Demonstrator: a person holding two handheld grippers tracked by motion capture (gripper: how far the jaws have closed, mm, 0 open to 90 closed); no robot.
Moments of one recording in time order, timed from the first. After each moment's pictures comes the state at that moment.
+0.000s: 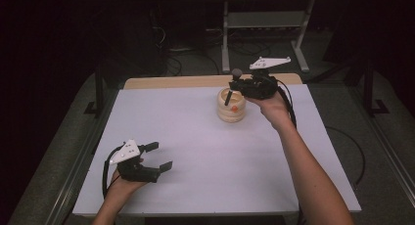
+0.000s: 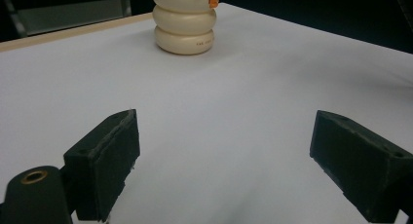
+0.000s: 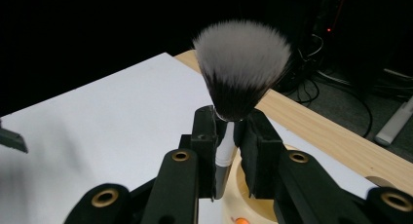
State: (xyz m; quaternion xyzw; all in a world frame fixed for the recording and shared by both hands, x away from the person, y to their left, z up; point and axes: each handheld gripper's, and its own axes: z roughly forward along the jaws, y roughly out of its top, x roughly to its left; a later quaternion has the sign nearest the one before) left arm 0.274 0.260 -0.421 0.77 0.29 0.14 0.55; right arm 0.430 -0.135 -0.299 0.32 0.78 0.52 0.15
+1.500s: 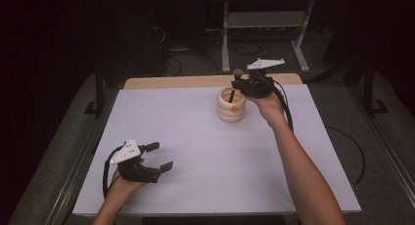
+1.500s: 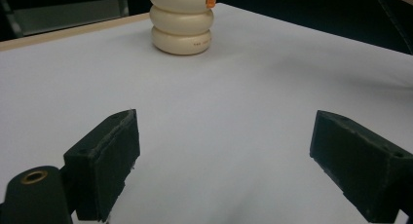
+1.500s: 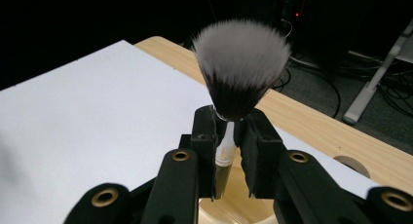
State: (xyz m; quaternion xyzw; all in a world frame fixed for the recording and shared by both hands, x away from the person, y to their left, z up) left arm 0.274 0.258 -0.421 0.77 0.29 0.14 0.55; right arm 0.457 -0.133 -0.325 0.37 0.77 0.48 0.18
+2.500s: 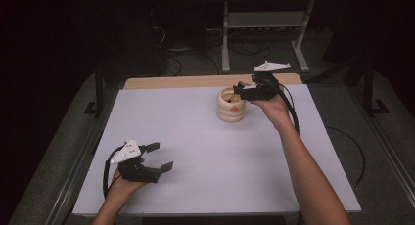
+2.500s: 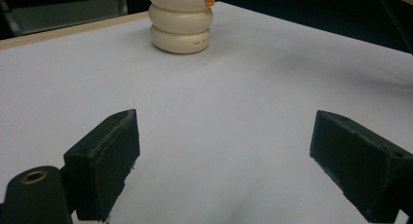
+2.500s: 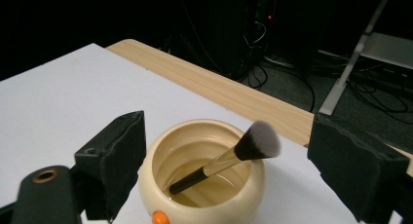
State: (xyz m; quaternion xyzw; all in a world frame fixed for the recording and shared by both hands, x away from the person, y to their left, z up) left arm 0.275 0.259 -0.421 0.77 0.29 0.14 0.55; right arm 0.454 -0.150 -0.335 0.40 0.75 0.48 0.21
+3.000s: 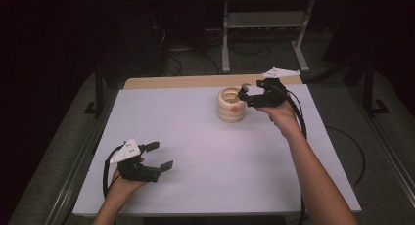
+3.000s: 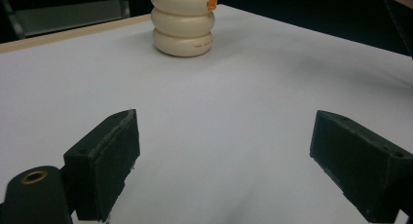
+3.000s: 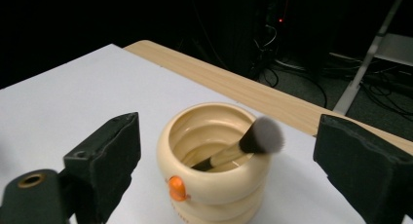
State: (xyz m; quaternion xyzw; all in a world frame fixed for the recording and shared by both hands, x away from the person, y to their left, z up) left arm 0.275 0.258 -0.419 0.77 0.29 0.14 0.55; right arm 0.434 -0.167 -0.341 0.38 0.75 0.50 0.20
